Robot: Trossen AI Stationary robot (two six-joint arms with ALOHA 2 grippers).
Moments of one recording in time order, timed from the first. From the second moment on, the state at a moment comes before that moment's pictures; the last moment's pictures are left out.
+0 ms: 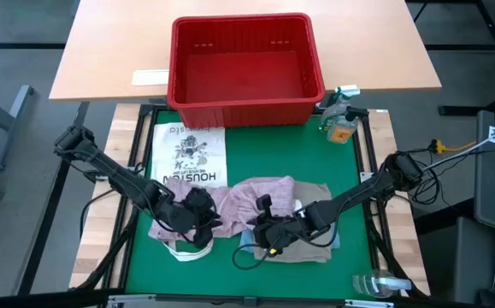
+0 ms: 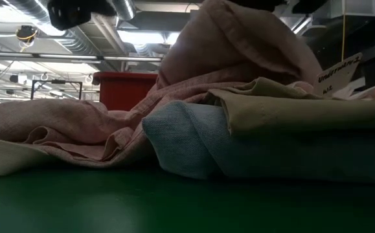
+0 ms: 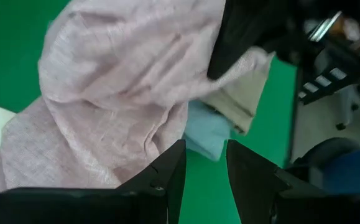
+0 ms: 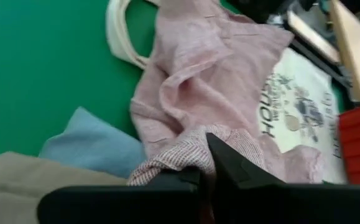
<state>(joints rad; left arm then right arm) -0.53 1.36 1.01 -0.43 -0.42 -0.93 0.47 1.80 1.29 -0.25 0.46 -0.22</state>
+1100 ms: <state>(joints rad) -0.34 1.51 1.01 -0.26 -0.41 -0.48 0.48 1.80 1.30 -0.25 0.56 -0.27</state>
